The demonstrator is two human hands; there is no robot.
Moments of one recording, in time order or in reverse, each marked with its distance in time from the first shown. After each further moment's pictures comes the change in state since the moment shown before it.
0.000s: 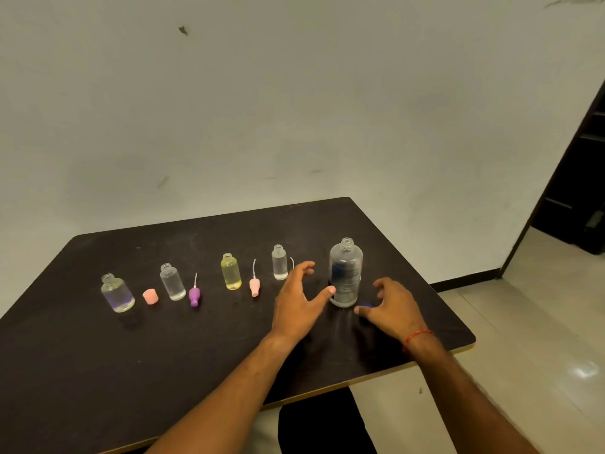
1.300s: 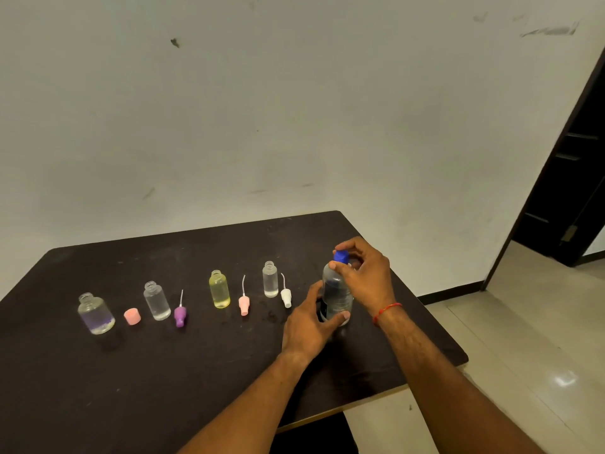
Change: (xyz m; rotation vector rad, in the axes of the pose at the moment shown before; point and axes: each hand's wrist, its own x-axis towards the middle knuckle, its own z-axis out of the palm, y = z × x) left_hand 0.007 0.000 0.035 0.056 -0.168 -0.030; right_hand 0.028 -0.078 -0.022 0.428 0.285 -0.394
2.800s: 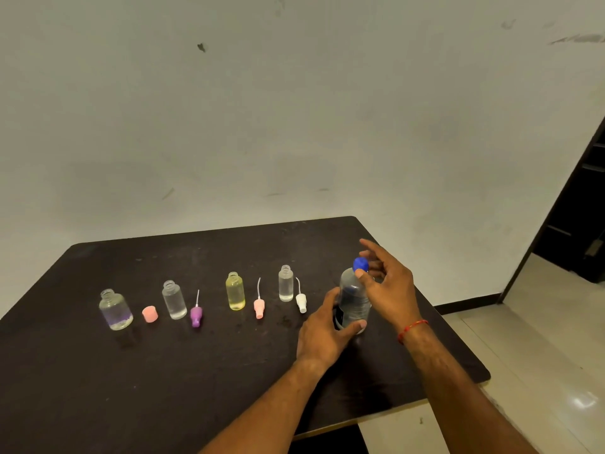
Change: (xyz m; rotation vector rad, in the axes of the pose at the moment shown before) left_hand -0.002 -0.001 0.000 0.005 0.004 -0.014; right_hand -0.003 0.006 -0.003 0.017 -0.026 -0.009
